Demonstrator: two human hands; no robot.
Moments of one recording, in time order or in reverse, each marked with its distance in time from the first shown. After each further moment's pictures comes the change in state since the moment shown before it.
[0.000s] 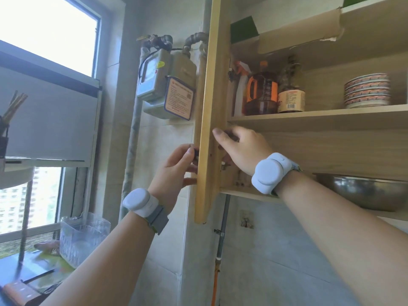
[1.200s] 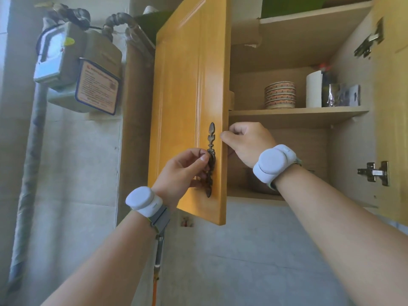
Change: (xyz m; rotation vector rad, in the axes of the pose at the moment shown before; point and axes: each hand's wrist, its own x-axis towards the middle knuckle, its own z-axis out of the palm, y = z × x) left_hand 0.036 -0.032 0.141 -0.185 -0.363 -0.010; right_hand -0.026 0.066 -0.111 -0.203 0.195 0.151
